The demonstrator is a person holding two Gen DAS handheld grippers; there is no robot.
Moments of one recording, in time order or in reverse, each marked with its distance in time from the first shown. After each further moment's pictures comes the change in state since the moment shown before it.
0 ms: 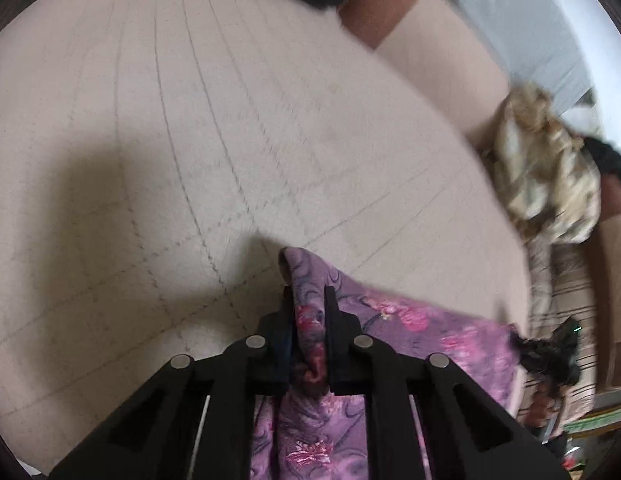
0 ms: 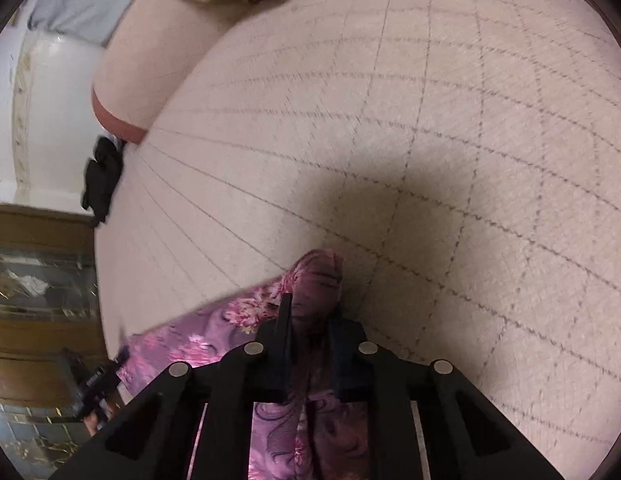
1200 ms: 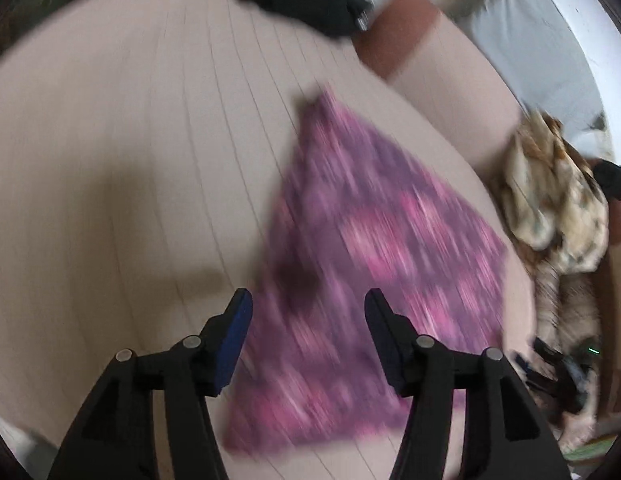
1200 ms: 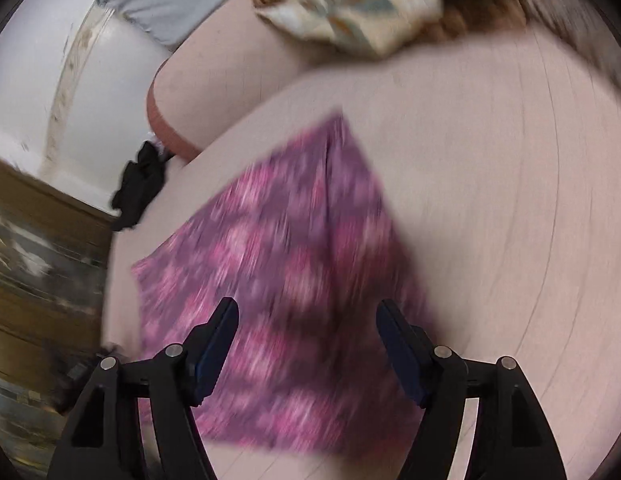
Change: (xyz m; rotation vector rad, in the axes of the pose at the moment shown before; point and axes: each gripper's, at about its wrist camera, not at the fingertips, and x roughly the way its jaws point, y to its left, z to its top) left arm -0.023 -0.019 -0.011 -0.054 -0.030 0.066; right arm -0.039 0.103 -0.021 -0.106 -0.091 0.038
